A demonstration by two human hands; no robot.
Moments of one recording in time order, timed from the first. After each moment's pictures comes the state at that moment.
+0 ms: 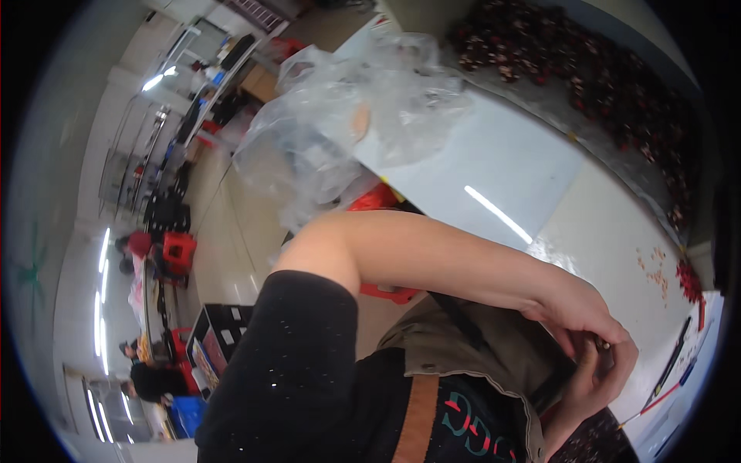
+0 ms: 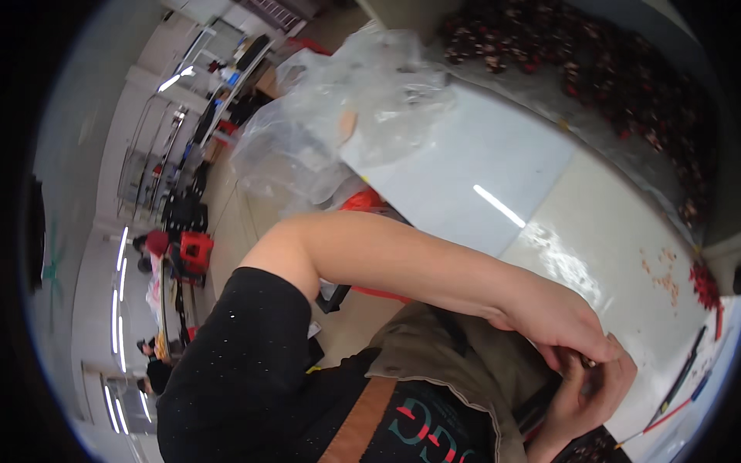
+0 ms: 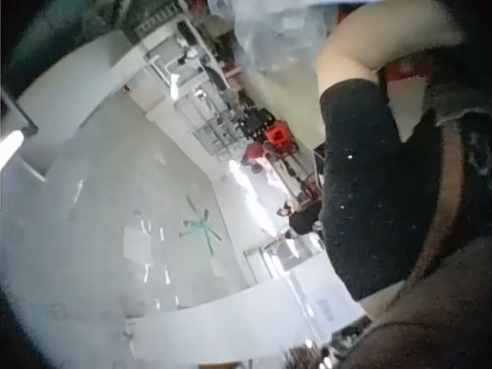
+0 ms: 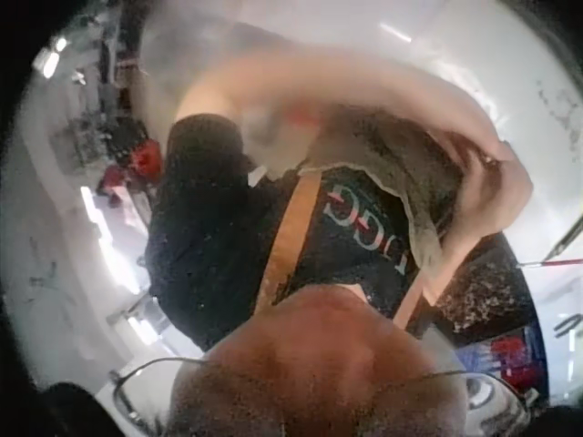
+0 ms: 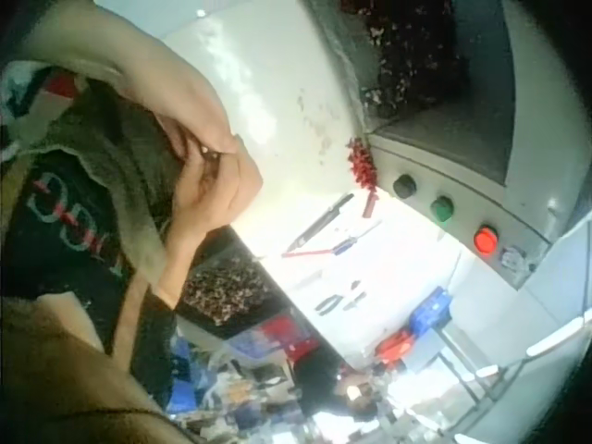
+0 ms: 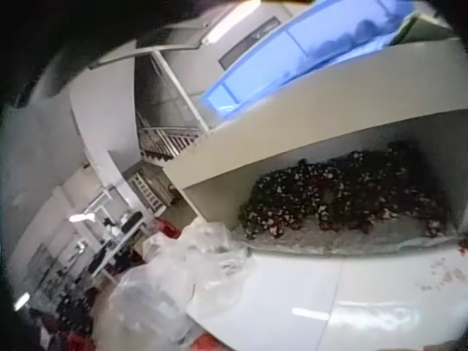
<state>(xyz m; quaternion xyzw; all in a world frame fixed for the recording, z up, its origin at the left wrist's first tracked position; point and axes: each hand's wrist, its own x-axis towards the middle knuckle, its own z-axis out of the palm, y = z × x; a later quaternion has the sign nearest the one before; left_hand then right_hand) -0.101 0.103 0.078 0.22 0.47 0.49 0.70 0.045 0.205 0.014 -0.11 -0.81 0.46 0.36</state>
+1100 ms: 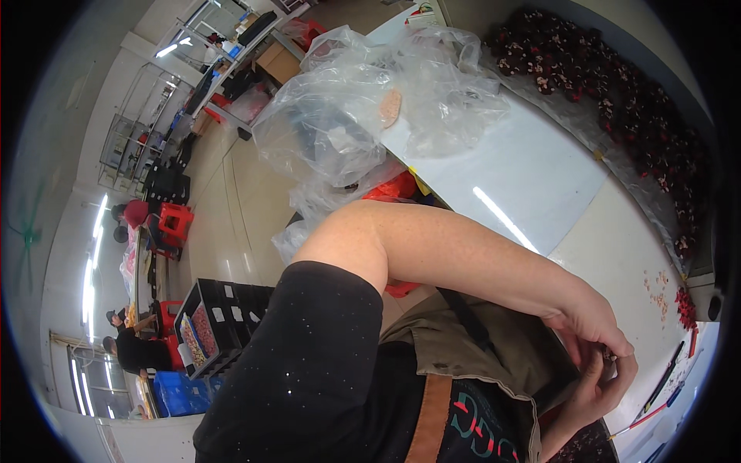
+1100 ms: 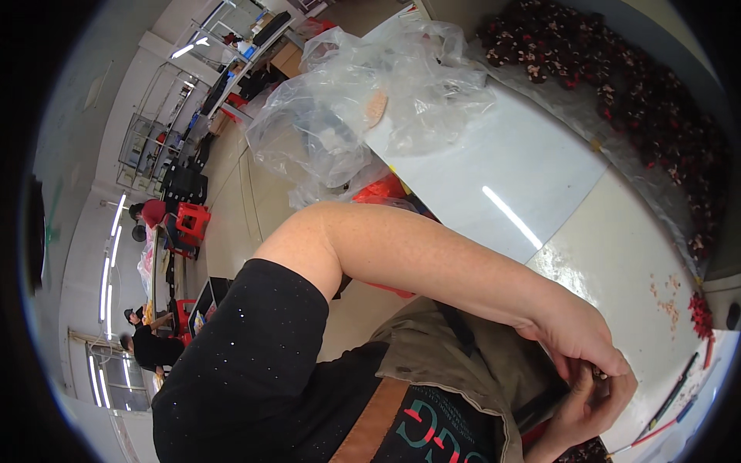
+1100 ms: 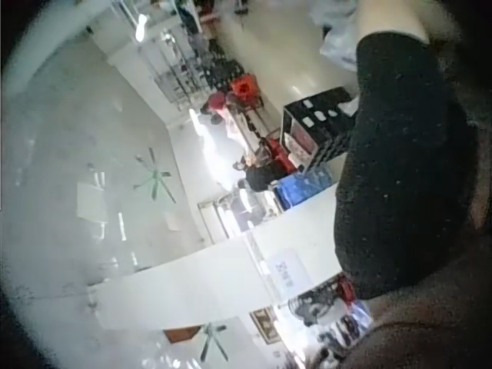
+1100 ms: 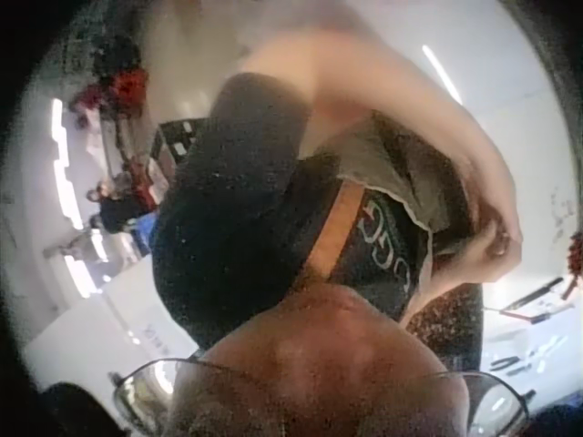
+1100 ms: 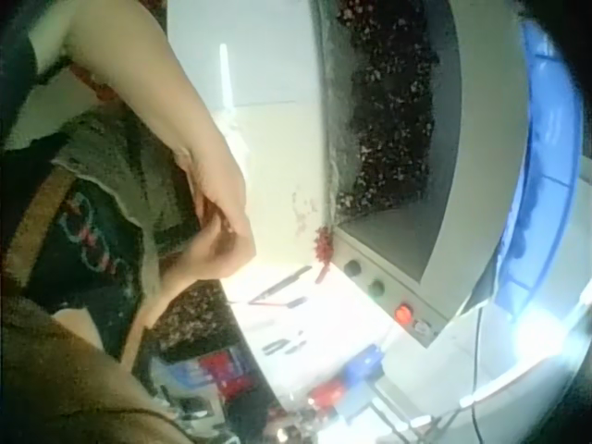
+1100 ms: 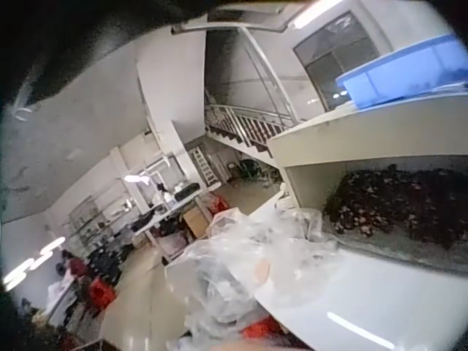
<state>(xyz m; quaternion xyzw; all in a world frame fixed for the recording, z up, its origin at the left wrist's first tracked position) -0.089 0.105 0.057 0.21 0.47 0.50 0.70 0.061 0.205 0.000 -0.11 -0.81 0.48 0.33</state>
